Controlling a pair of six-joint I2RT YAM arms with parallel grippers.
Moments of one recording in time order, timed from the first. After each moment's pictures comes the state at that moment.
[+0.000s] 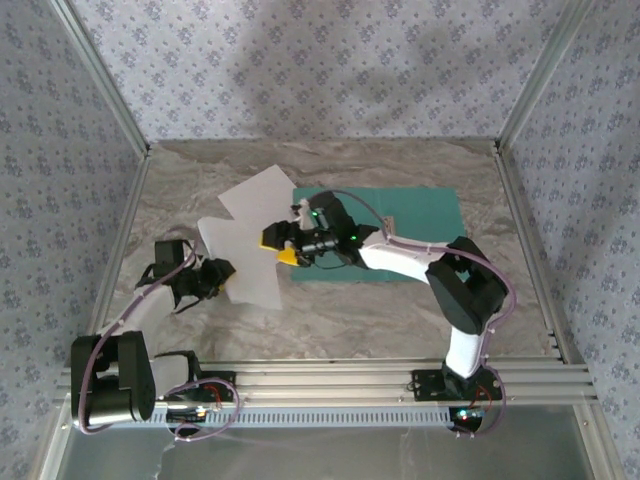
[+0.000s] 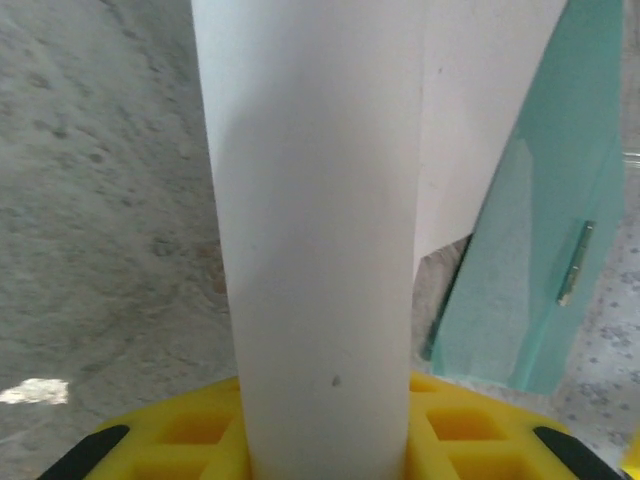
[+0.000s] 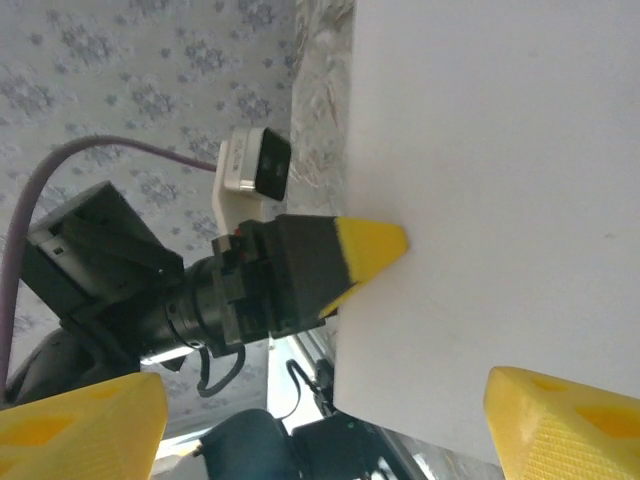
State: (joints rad) left arm 0.06 1.15 0.45 -0.28 0.60 -0.75; right arm 0.77 1.80 1.13 0.19 -0.65 1.13
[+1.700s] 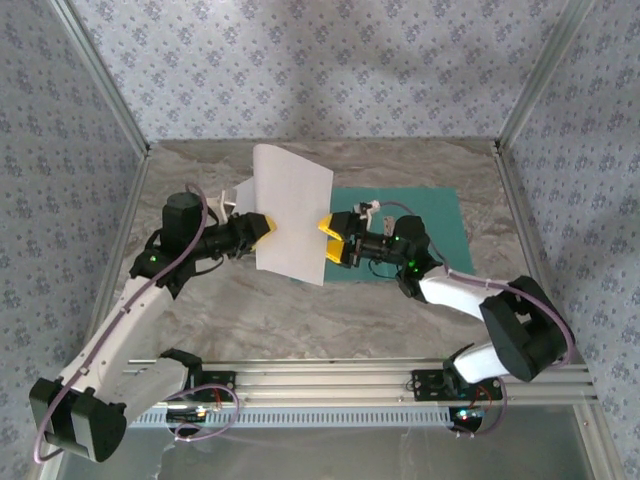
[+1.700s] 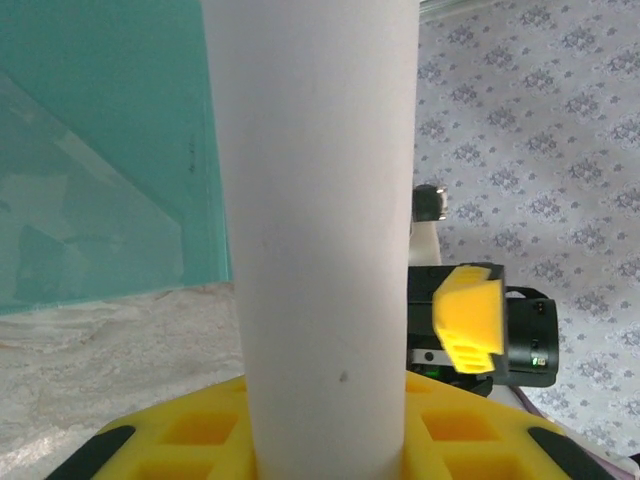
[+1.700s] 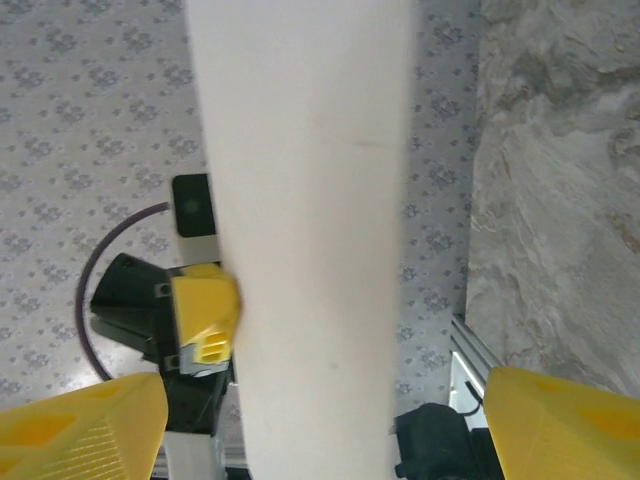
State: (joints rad) left arm -0.34 0.98 0.88 -0.34 0.69 -1.02; right arm 0.56 1.40 0.59 0.89 -0.75 1.58
